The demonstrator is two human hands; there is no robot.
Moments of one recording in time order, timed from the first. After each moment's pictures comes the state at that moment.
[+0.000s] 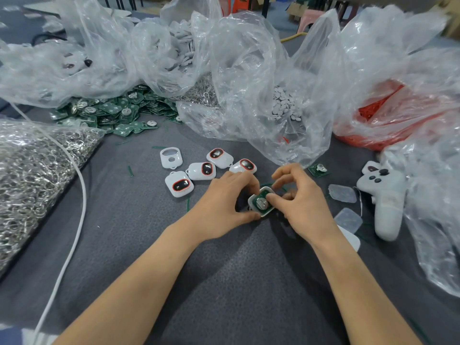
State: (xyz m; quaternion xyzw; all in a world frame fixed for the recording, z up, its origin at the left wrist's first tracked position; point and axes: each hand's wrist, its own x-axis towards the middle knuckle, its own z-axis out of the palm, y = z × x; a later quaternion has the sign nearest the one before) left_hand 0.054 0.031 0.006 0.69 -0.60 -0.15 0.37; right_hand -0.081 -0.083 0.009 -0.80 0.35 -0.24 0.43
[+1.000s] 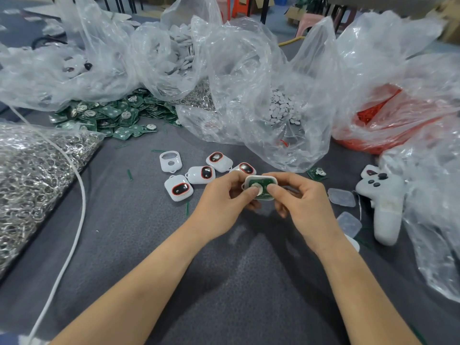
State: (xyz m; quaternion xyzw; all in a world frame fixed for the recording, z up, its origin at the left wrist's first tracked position) left_hand 0.044 0.023 0.008 0.62 -0.38 -0.33 0.60; right_hand -0.080 -0.076 0.022 -0.70 0.28 -0.29 0.59
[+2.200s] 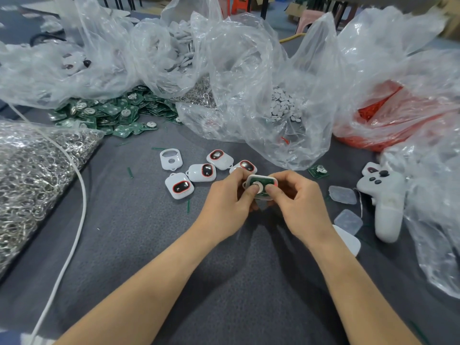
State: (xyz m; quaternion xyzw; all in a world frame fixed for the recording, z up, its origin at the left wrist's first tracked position) left_hand 0.040 0.018 -0.004 0.71 -0.43 -0.21 0.52; right_hand -0.073 -0.074 0.013 -0.78 0.33 -0.28 0.46
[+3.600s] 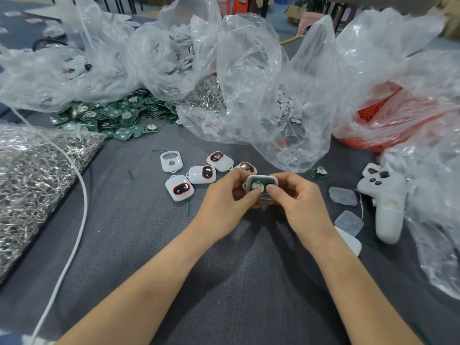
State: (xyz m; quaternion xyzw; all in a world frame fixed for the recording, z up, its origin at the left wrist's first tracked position) left_hand 0.042 0.019 -0.002 0.64 -0.38 -0.31 0.59; right_hand -0.073 -0.072 0.019 -0.71 0.31 -0.29 0.56
